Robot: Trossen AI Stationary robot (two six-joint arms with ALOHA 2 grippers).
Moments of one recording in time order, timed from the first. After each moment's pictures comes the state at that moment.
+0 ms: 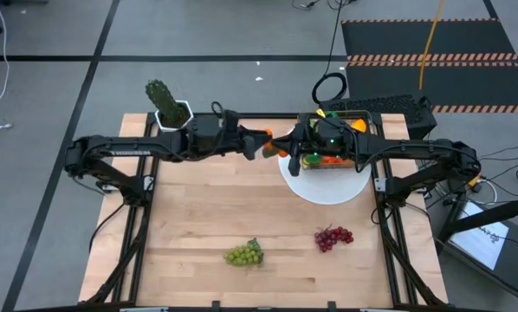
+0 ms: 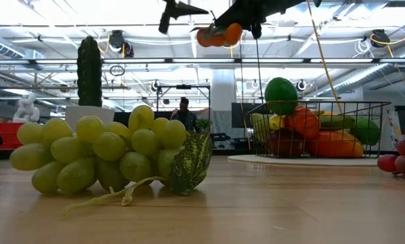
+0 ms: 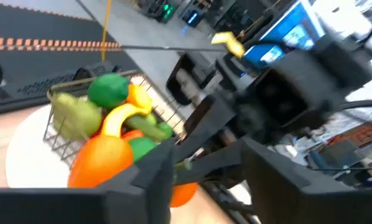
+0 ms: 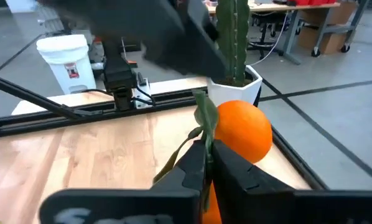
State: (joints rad) left arm 0.13 1.42 1.22 0.05 -0.16 -0.74; right arm -0.18 1.30 1.03 0.01 0.05 0.05
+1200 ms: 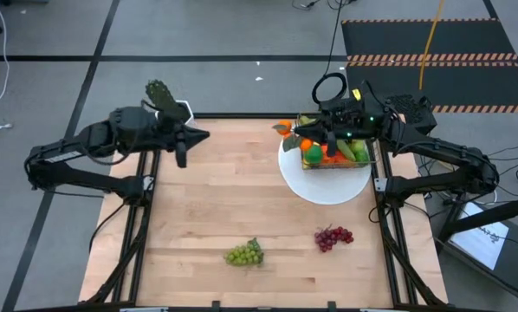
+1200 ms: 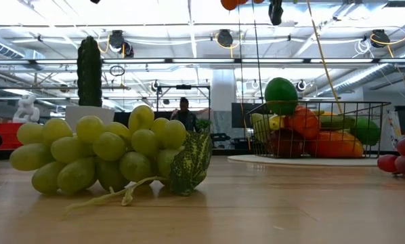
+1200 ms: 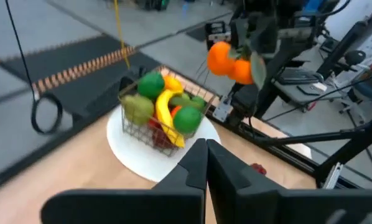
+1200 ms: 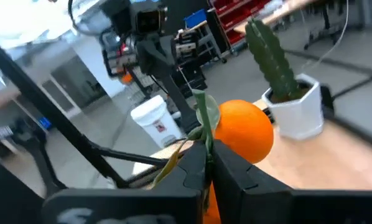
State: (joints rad) left arm 0.15 0.93 1.22 -0.56 -0.12 -0.40; right arm -0.37 1.06 1.03 -0.05 -0.37 0.50
